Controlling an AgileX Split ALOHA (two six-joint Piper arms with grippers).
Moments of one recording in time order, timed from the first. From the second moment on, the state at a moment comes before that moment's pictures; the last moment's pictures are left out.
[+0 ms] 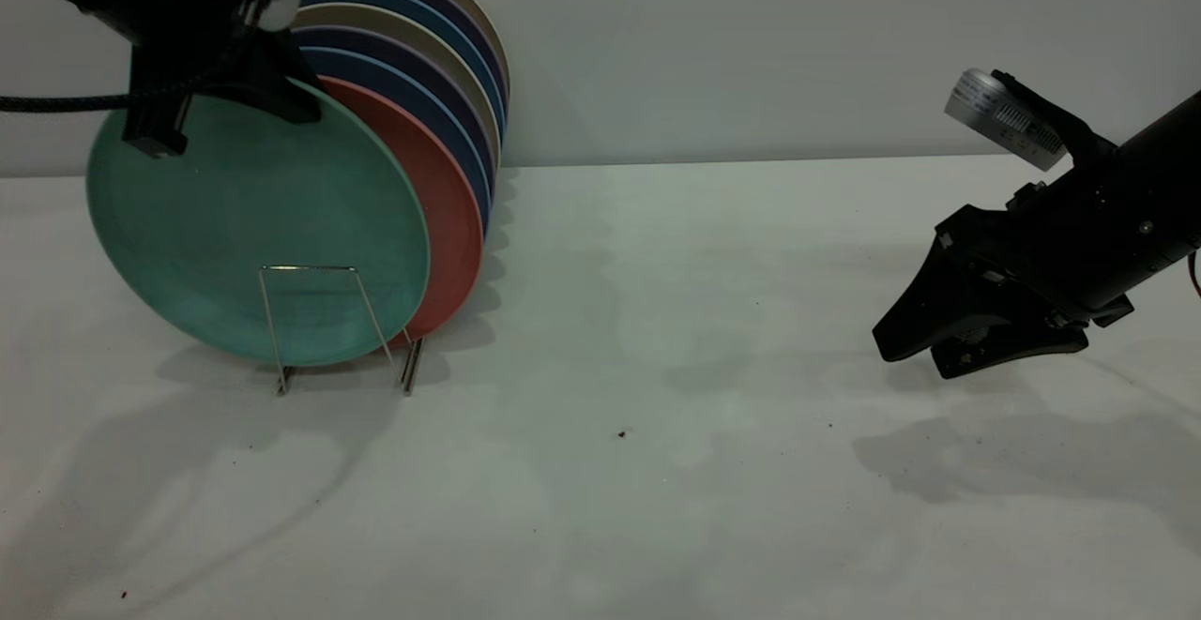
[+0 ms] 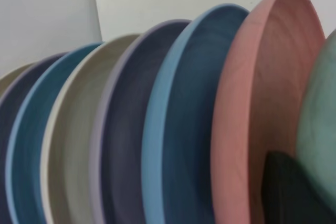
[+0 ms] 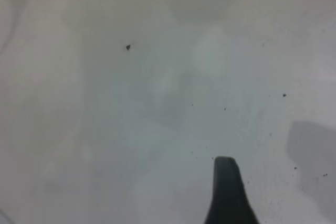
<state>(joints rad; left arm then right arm) -0.12 1.89 -1.25 -0.60 0.38 2.10 0.02 2.12 -1.04 1.18 0.67 -1.20</state>
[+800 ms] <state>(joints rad) -0.12 1.90 -1.25 -0.62 0.37 2.10 0.02 2.12 -1.04 1.18 0.66 -1.20</state>
